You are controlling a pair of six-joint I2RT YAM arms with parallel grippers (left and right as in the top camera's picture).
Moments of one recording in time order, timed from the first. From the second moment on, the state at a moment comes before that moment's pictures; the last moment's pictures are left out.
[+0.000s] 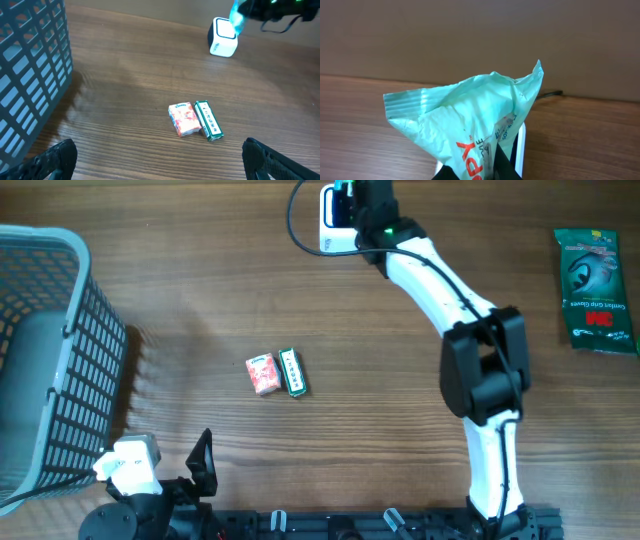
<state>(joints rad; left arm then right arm) -0.16 0.06 0.74 -1.12 -0.10 -0.24 0.40 2.31 1.92 -0.14 0.17 0.17</state>
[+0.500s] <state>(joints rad) -0.16 0.06 0.74 -1.11 -0.10 -0.24 0.45 2.27 2.21 -0.95 0.46 0.37</state>
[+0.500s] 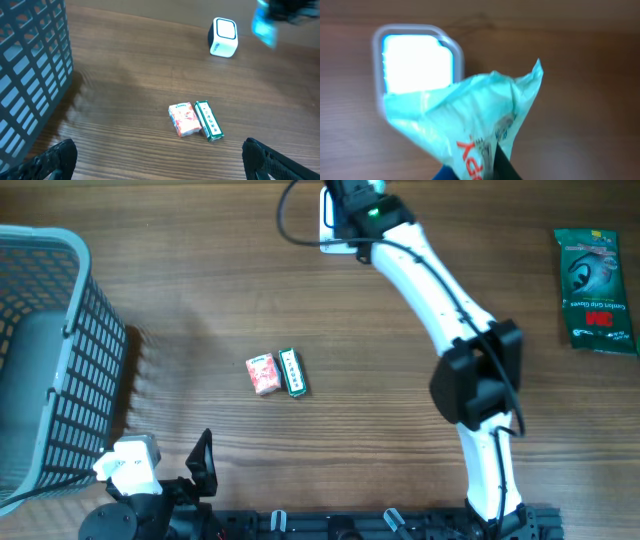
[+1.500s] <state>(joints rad) -0.16 0.06 0.74 -1.12 -0.10 -0.24 -0.33 2.07 1.92 -1.14 -0.24 0.48</state>
